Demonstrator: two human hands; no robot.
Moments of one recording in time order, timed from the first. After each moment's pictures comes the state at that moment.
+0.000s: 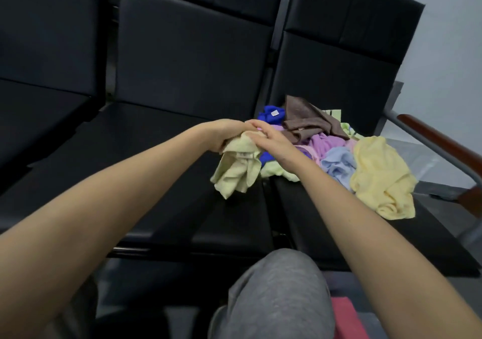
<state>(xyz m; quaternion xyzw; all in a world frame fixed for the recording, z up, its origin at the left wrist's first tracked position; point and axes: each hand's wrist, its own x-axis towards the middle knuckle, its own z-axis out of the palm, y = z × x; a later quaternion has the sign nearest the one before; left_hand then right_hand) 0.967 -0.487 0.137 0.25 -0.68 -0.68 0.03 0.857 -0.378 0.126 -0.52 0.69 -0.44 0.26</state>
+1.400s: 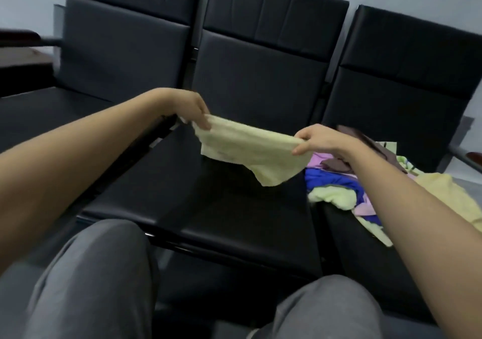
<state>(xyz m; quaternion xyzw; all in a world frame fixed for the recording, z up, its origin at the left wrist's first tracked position) 1.159 -0.576 0.212 0.40 -0.89 -0.23 0.02 0.894 -0.416 0.207 -0.60 0.78 -0.13 0.15</state>
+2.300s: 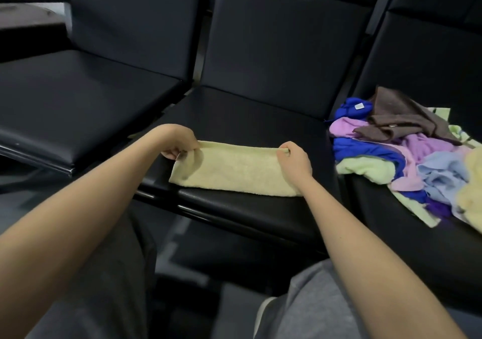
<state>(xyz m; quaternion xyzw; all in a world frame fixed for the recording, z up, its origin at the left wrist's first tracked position) 1.172 -0.567 0.062 0.59 -0.75 -0.29 -0.10 0.939 -0.445 0.017 -0.45 0.81 -0.36 0.12</state>
